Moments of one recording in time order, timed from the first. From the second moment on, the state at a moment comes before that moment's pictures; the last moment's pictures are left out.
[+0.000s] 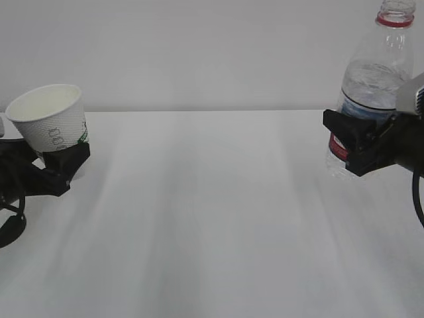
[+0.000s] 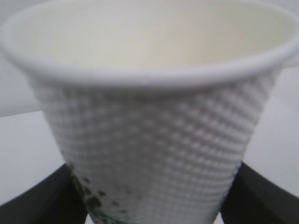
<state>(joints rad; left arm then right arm) -0.16 1.78 -0.40 0.31 -1.14 -0.17 0.07 1.53 -0.45 -0.51 -0.93 0.08</state>
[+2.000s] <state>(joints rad) -0.20 1.58 -0.27 0.92 -1.14 -0.27 0.07 1.53 -0.30 -0.46 -1.02 0.10</state>
